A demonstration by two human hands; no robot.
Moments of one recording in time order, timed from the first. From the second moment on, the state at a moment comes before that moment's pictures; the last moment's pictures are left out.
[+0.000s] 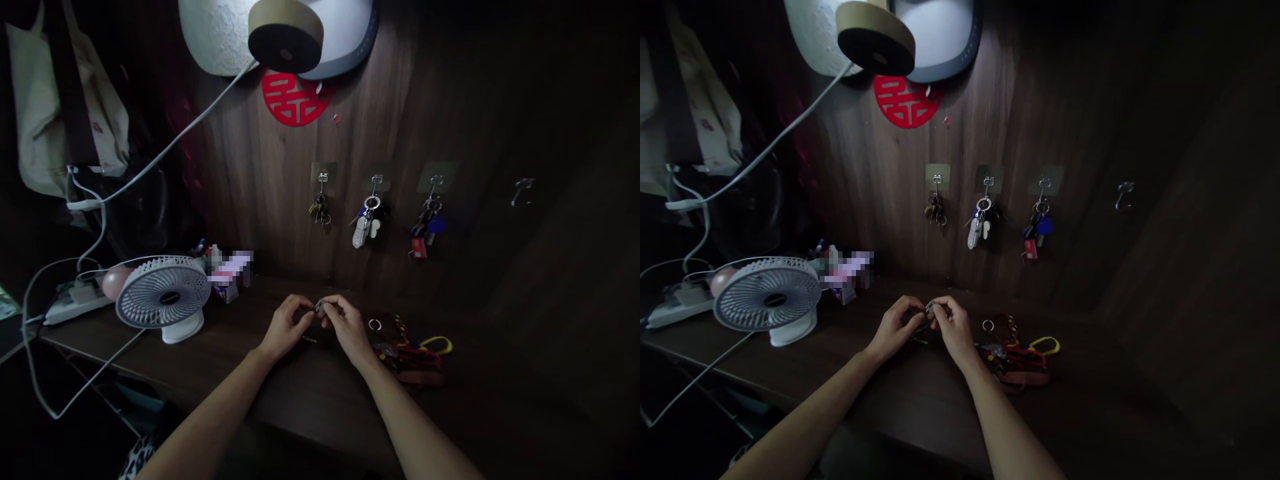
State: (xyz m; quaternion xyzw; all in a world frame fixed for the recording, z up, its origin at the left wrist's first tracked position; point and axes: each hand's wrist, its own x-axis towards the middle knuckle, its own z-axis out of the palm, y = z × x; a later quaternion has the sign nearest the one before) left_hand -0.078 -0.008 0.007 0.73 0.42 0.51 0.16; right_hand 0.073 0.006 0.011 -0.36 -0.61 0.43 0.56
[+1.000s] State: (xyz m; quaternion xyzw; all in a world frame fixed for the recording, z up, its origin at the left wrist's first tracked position) left_hand -0.091 0.012 0.013 0.40 0.38 0.67 0.50; right_hand 0.079 0.018 0.001 -0.39 -0.64 0.36 0.56
